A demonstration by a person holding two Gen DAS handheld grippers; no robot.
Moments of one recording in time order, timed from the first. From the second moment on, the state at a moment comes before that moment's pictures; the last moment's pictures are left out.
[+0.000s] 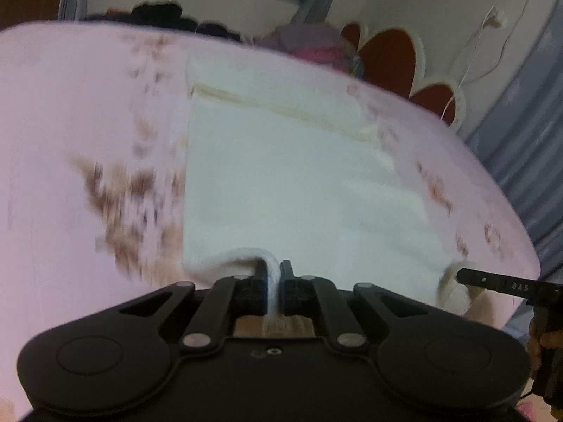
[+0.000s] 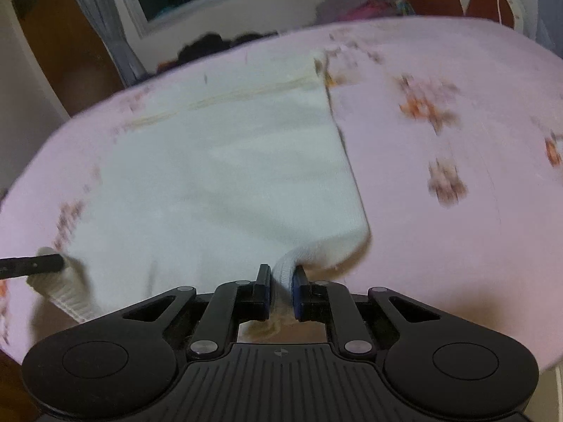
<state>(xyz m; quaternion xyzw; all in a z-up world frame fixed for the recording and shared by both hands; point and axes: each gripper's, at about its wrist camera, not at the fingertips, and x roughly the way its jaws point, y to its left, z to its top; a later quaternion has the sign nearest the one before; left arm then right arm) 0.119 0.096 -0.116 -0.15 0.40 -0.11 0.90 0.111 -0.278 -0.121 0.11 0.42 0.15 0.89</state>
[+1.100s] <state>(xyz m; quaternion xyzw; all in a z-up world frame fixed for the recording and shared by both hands) 0.442 0.126 -0.123 -0.19 0.37 0.01 0.91 0.492 -0.274 -0.142 0.20 0.40 0.12 0.89</state>
